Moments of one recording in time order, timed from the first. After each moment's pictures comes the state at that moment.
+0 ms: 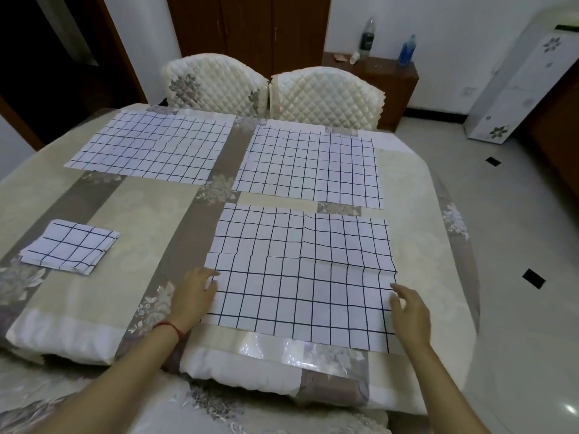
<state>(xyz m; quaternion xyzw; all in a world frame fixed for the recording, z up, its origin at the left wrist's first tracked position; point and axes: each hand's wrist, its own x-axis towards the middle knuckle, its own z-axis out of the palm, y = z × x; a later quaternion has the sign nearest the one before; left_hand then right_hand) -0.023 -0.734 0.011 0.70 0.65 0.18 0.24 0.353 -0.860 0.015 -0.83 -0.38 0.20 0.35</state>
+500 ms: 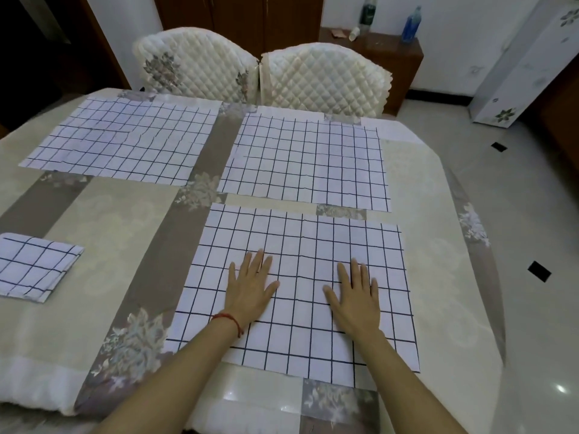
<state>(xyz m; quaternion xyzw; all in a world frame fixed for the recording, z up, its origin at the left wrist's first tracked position) 0.092 -0.678 -0.049 0.82 0.55 -0.05 0.16 0.308 -0.761 -0.044 -0.81 -0.56 0.17 0.05</state>
